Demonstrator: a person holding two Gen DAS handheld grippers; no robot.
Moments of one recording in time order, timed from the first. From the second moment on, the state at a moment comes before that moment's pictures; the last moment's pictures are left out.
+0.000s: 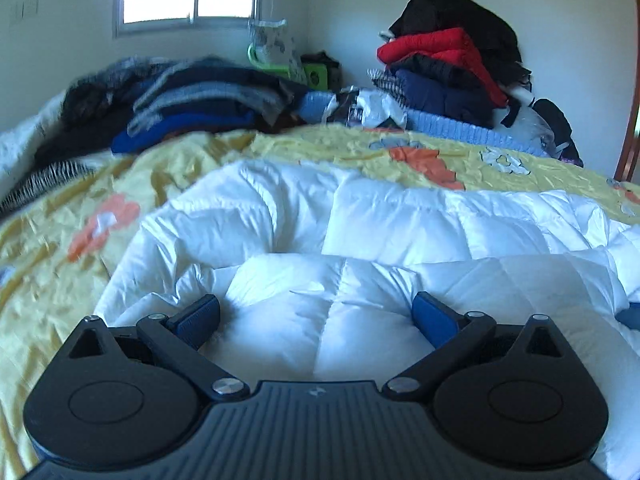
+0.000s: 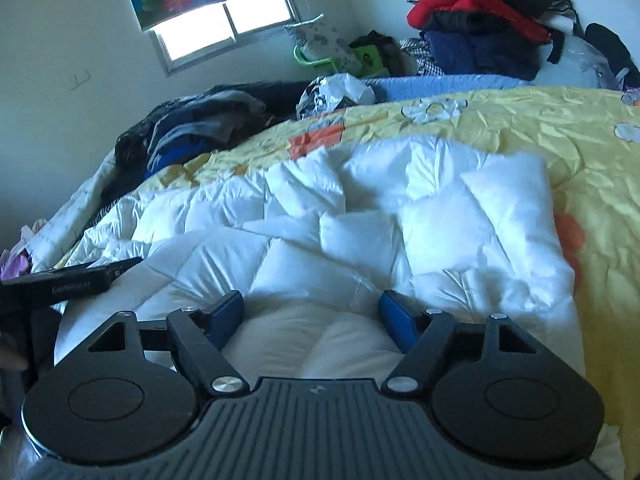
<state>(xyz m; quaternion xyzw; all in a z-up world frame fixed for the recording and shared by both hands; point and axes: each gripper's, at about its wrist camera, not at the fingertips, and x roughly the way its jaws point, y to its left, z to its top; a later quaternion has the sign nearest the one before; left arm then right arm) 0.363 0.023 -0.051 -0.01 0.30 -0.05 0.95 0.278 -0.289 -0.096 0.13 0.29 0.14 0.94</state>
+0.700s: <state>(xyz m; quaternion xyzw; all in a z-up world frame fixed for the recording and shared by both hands) 0.366 0.024 -0.049 -0.01 0.32 -0.02 0.95 0.276 -0.276 -0.100 0.09 0.28 0.13 0.95</state>
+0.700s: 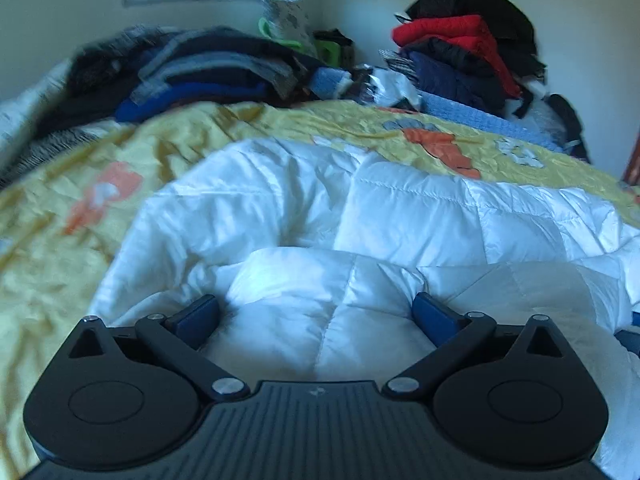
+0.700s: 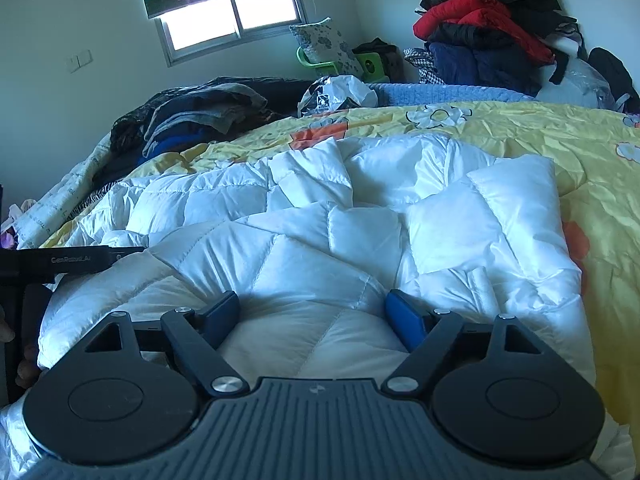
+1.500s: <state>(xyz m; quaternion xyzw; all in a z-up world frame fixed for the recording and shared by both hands) 0.337 0.011 -0.053 -0.01 0.30 -0.05 0.95 0.276 -0.275 -0.099 0.10 0.28 0.13 0.95</state>
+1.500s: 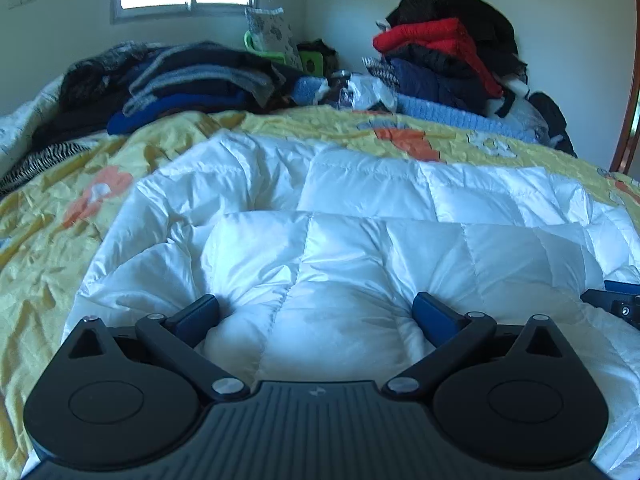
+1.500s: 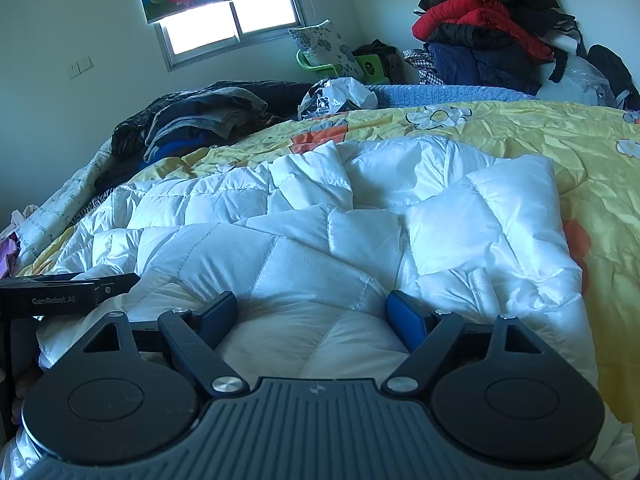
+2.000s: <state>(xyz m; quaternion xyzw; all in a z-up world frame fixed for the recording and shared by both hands) 0.118 0.057 0.001 -0.03 0.31 -0.04 0.95 0.081 -0.277 -0.058 0.06 0.25 0.17 0.95</state>
